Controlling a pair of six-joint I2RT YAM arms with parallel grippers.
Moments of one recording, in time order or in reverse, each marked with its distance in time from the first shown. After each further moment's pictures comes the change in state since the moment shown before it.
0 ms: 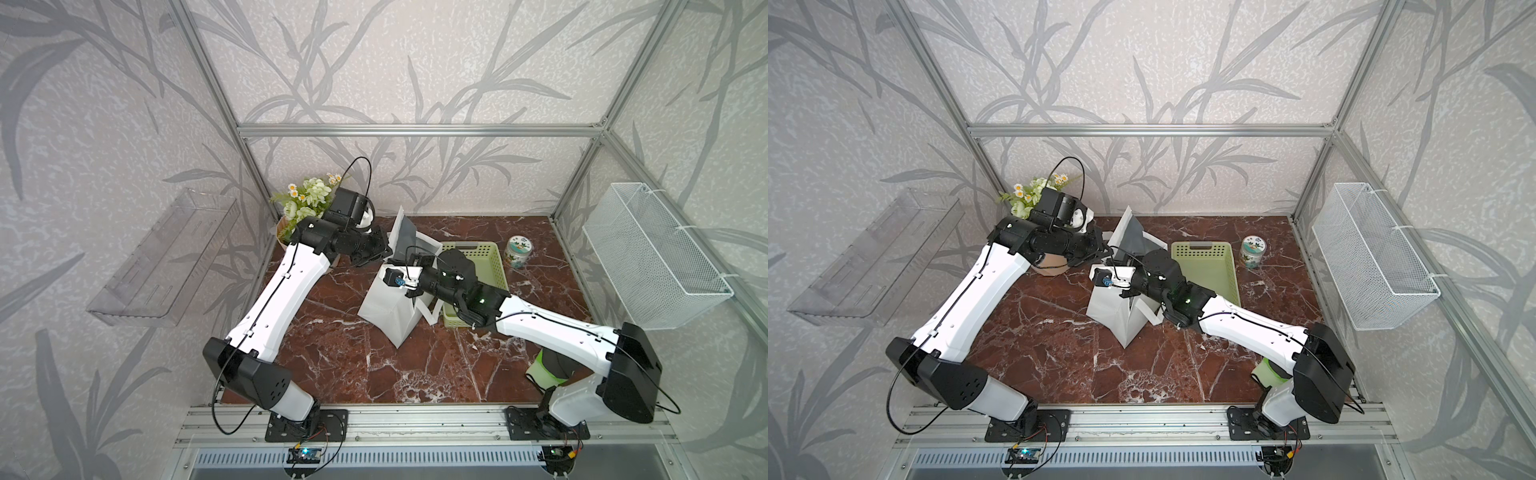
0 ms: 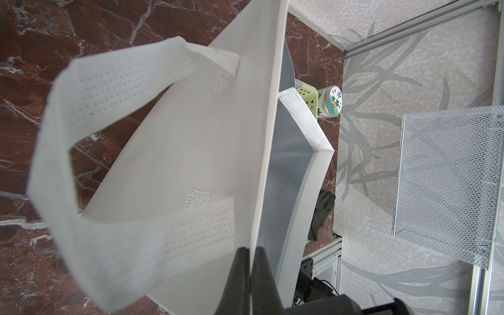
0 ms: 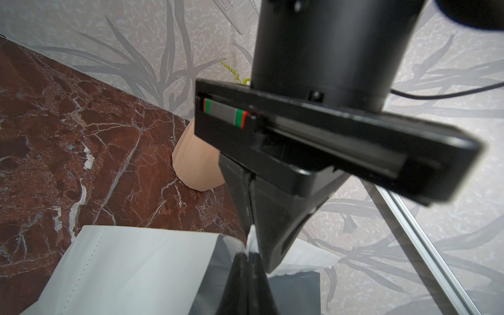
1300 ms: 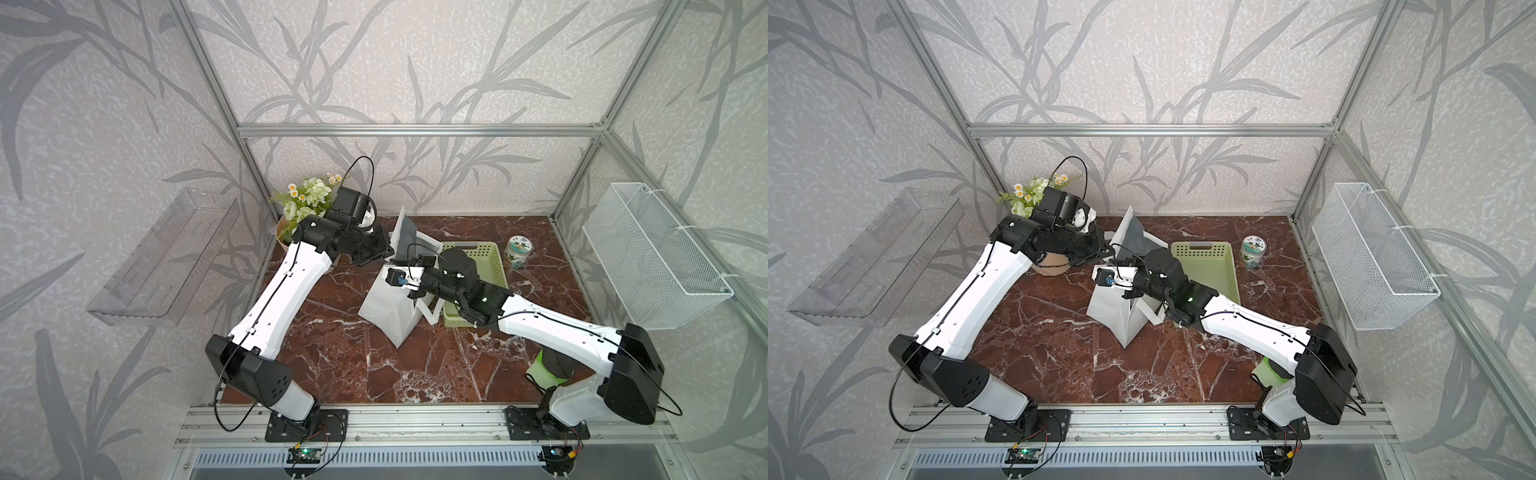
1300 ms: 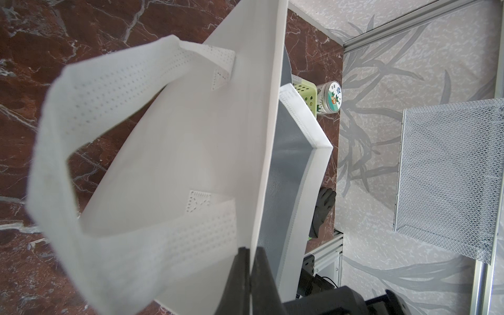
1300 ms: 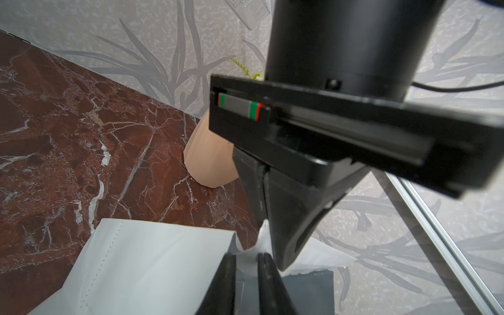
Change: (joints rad) left arm 0.005 0.014 0.012 -0.004 0.008 0.016; right arm -0.021 -0.004 0.000 -0.048 -0.049 0.026
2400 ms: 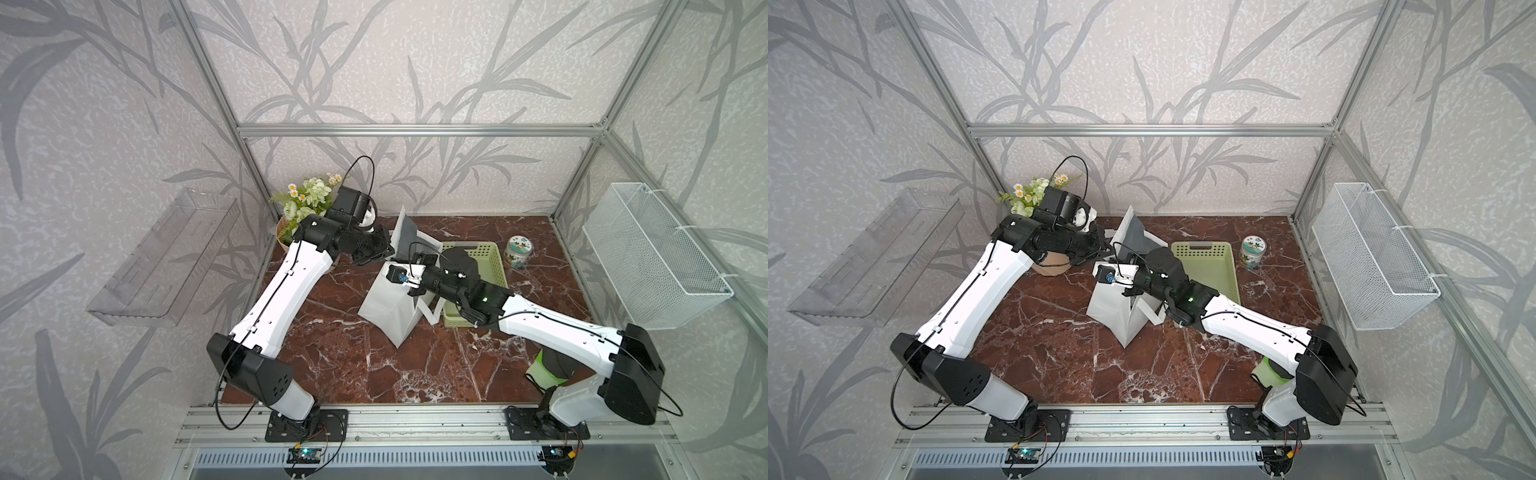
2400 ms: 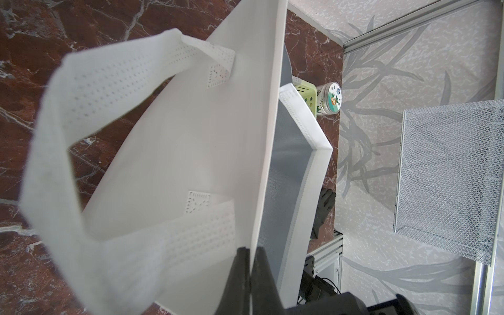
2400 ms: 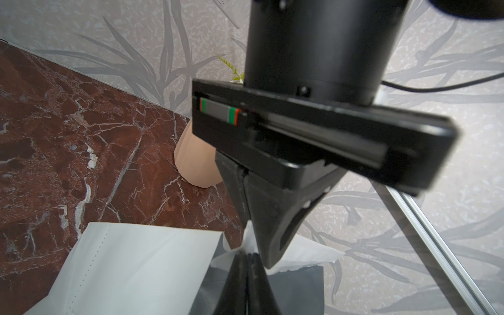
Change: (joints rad) left arm 0.000 0.008 0.005 0.003 0.000 0.000; right arm -0.002 -0.006 0.000 0.019 0.029 0.010
